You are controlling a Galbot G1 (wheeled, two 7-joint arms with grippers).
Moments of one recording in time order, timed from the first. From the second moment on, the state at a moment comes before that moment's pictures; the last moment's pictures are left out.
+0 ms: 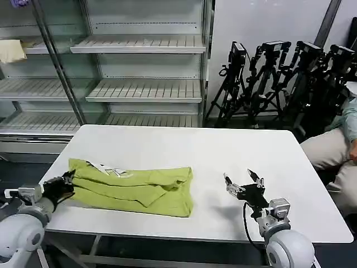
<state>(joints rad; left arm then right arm) 1.34 -0.82 -0.73 -2.03 -0.72 0.57 -0.19 -1.31 1.16 0.47 2.14 0.41 -0.44 0.08</state>
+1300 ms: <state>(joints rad) 1.02 -1.00 -0.13 -2.11 -0.62 0.58 -0.14 -1.38 1.12 0.73 2.34 0.47 -0.49 0.07</state>
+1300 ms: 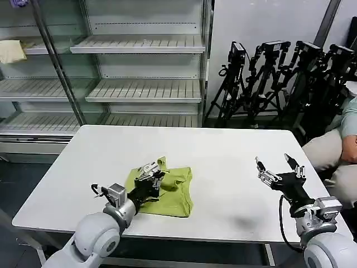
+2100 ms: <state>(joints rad) 0.93 -1.04 -0.18 -2.10 -0.73 0.51 -0.16 -1.36 1.15 0.70 2.34 0.44 -0.49 0.06</state>
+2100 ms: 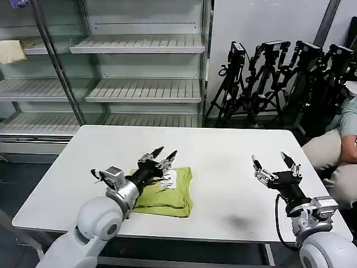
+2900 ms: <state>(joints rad) 1.16 -1.05 -0.31 -2.01 -0.73 0.57 -0.34 -1.36 1.16 0.69 2.34 0.42 -0.49 0.06</state>
